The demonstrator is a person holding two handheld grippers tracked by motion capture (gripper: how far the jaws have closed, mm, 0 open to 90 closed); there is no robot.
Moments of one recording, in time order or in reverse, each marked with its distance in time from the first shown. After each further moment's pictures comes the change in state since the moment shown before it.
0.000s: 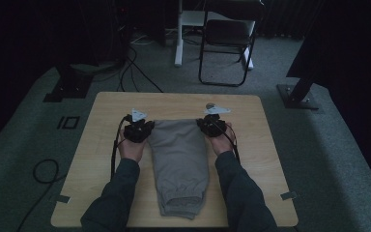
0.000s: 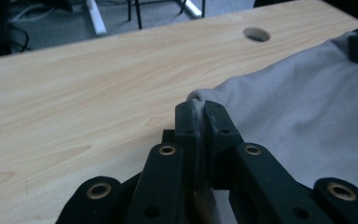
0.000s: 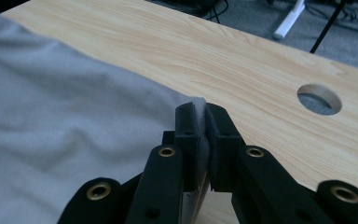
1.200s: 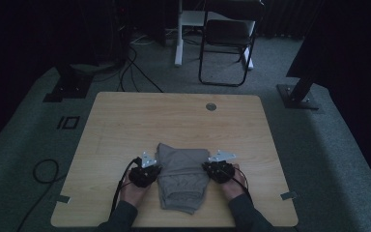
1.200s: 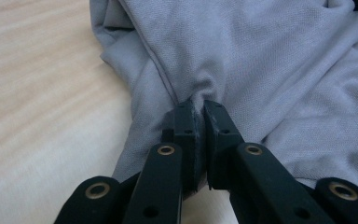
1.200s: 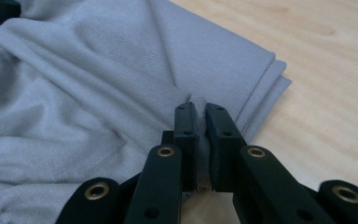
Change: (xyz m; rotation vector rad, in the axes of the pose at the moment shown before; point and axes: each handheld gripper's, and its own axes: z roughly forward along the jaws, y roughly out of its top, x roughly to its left) left arm -0.058 -0.109 -0.011 0.215 -0.116 0.095; right arm 0.041 -0.122 -0.048 0.139 0.081 -0.085
